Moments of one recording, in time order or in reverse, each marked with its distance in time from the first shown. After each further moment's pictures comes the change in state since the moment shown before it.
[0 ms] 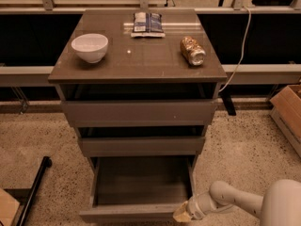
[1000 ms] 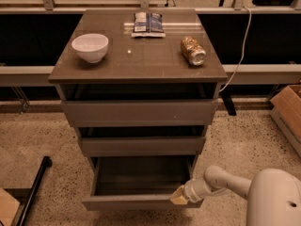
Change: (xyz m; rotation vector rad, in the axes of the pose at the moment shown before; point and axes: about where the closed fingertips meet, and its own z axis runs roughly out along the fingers) arm -0.044 -0.052 -0.010 0.047 0.016 -0.071
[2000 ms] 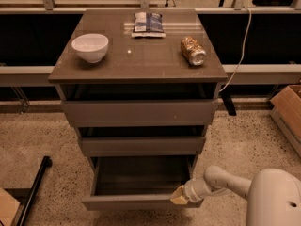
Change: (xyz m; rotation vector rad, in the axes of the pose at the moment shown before) arm 0.000 0.000 0.001 0.002 0.000 -0.001
